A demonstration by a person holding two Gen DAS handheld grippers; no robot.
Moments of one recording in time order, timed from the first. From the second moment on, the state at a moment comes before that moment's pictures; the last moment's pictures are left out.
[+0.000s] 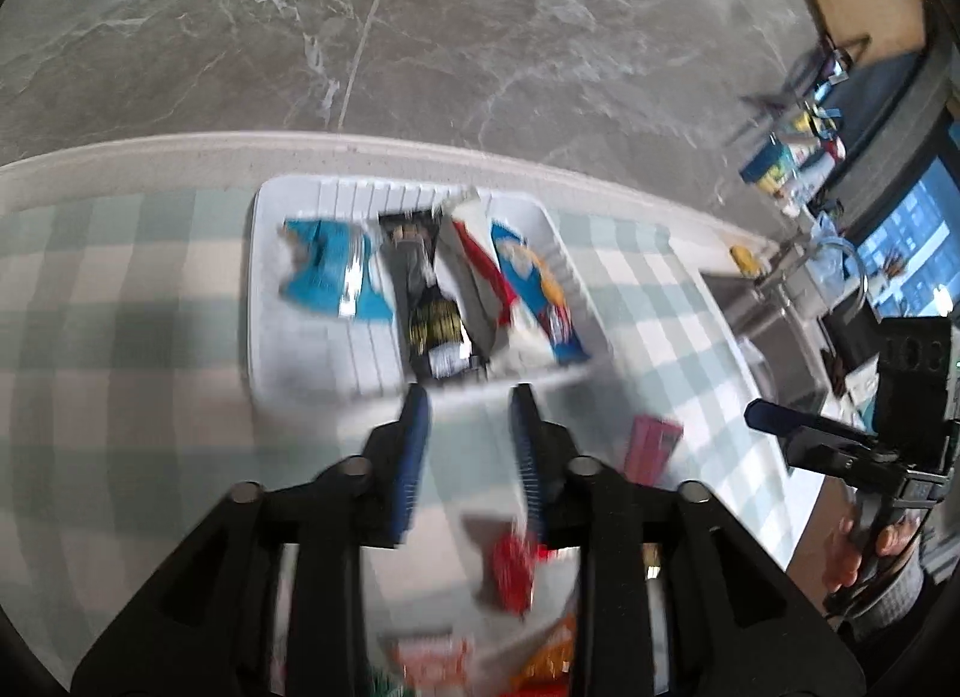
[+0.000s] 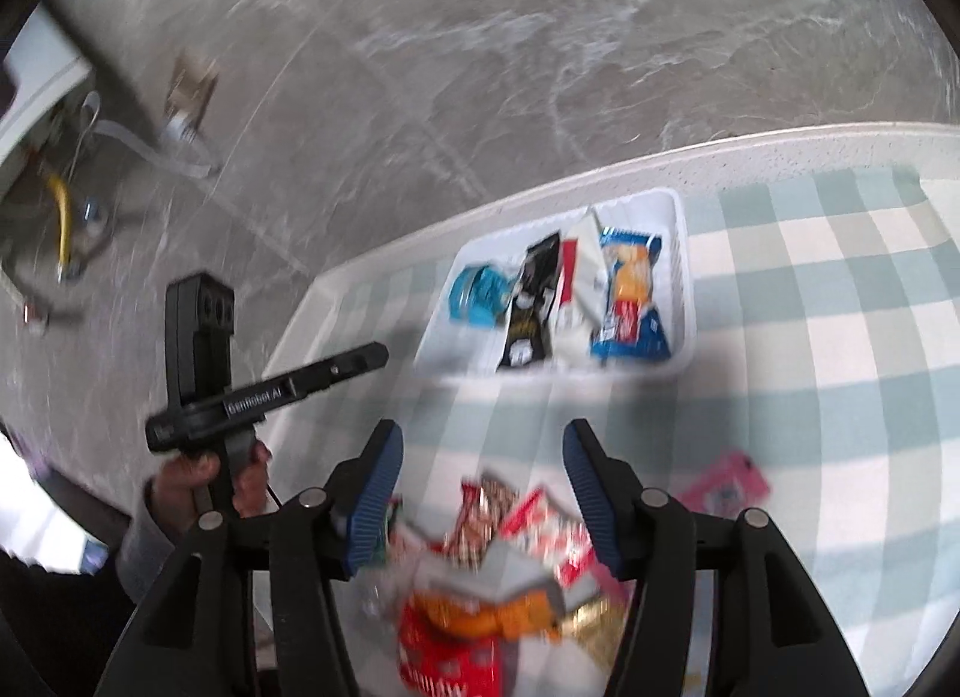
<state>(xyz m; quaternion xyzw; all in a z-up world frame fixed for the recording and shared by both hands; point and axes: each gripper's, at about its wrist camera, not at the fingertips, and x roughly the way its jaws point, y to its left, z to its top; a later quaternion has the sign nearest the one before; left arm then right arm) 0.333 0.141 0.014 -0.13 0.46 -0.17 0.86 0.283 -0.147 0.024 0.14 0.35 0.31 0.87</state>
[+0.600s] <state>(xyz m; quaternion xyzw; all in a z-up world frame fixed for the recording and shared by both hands) 0.213 0.124 -0.052 -0.09 0.53 -0.17 0.82 0.146 -0.046 -0.055 -0.27 0.32 0.34 0.84</state>
